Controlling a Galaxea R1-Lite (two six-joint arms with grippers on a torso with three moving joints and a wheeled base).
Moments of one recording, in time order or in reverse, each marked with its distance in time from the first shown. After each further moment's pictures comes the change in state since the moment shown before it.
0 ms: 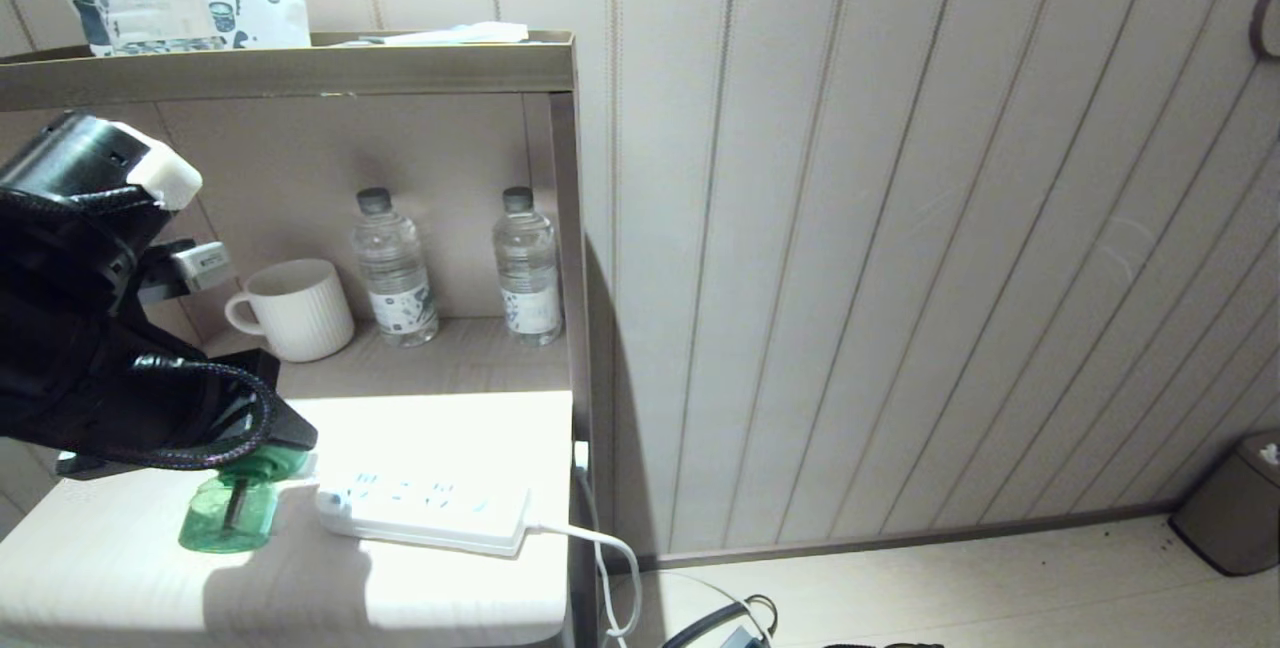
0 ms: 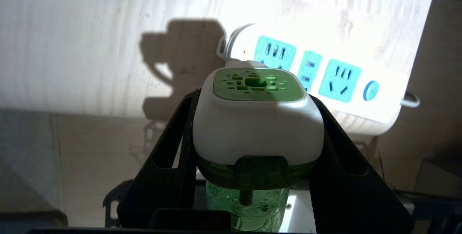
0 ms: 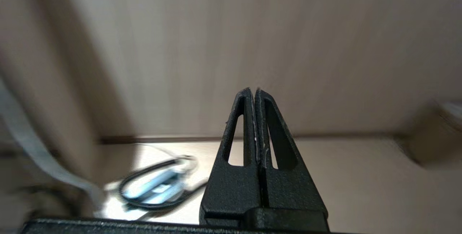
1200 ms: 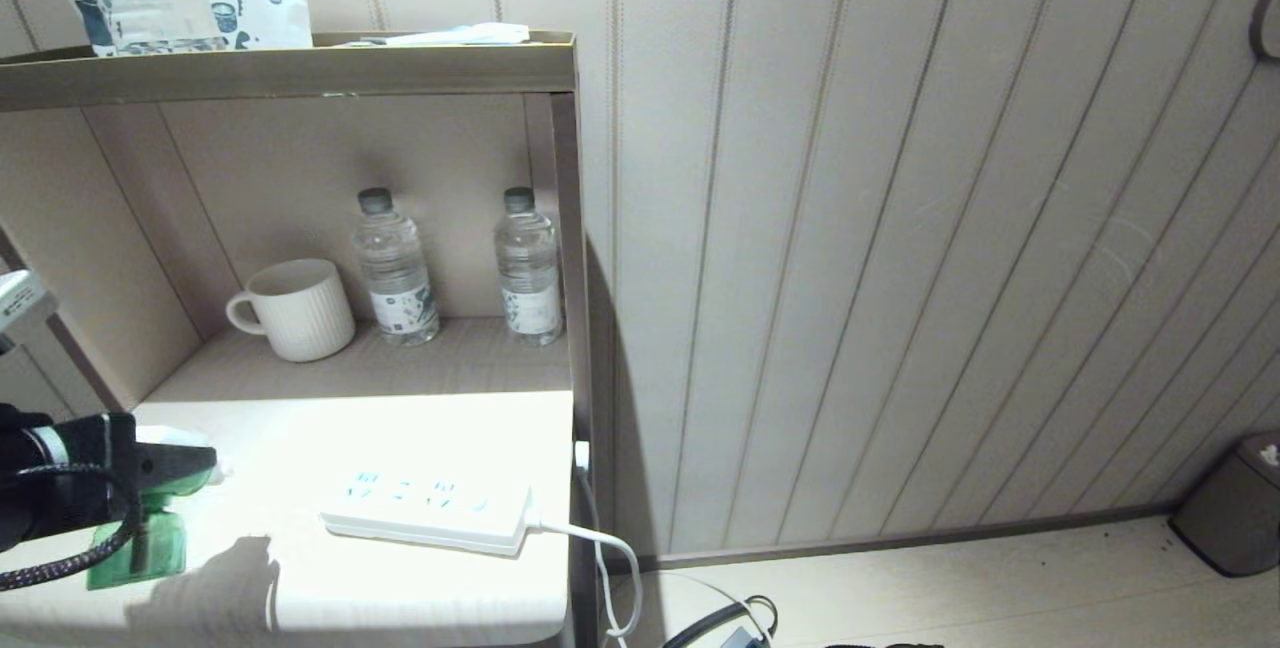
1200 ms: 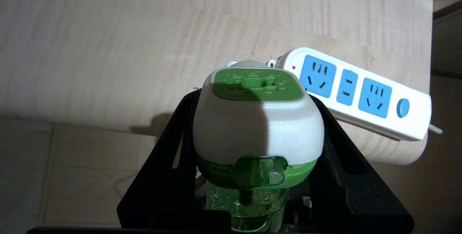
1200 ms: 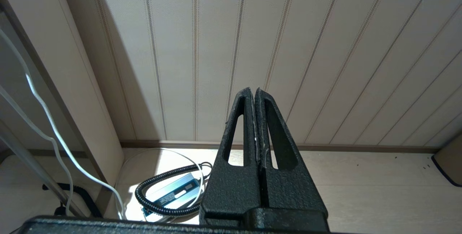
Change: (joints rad) left arm 0.132 -0.338 0.421 -0.383 0.023 0.099; right arm 0.001 -0.029 0.036 -0.005 0.047 0.031
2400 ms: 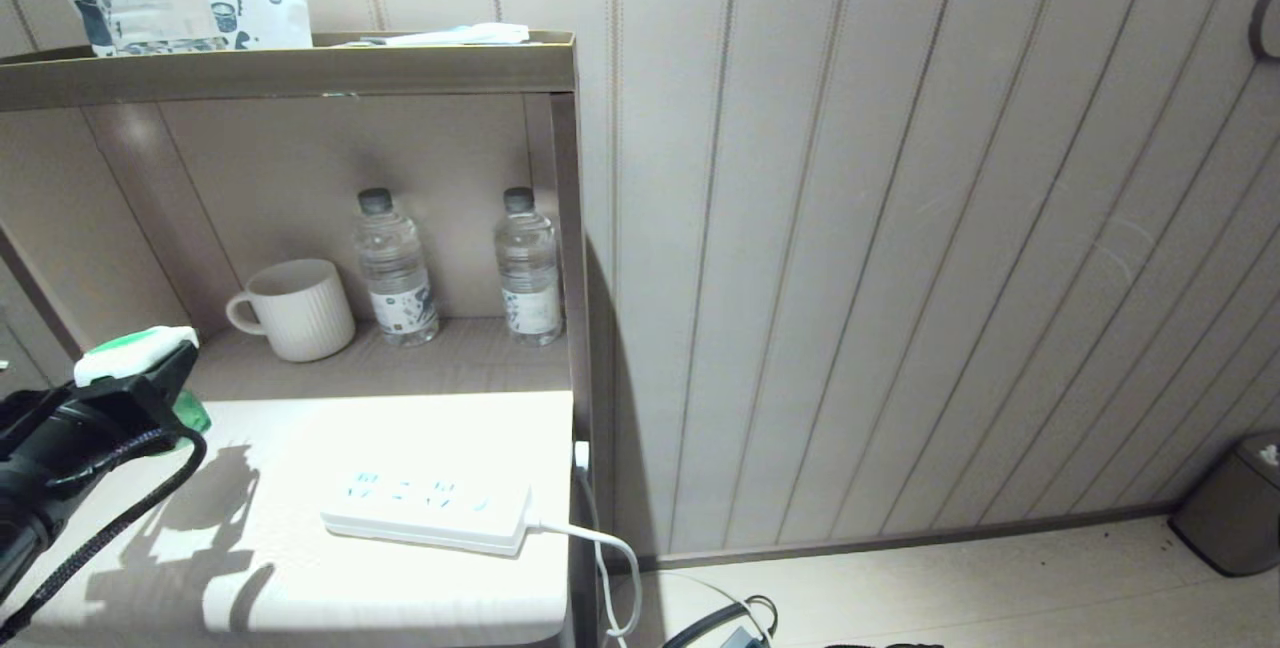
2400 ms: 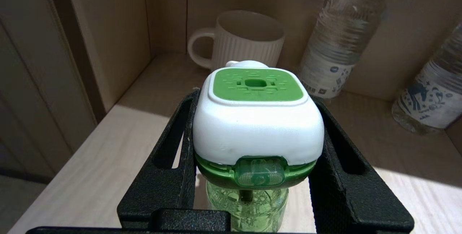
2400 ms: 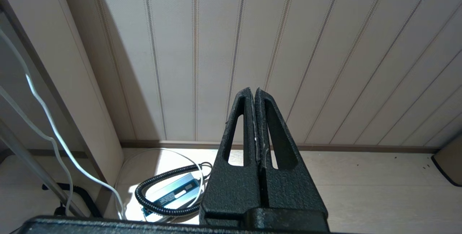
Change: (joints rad) left arm 0.176 0.250 0.670 -1.622 0.093 0.165; right arm 0.000 0.000 0.000 0.001 0.000 0.000
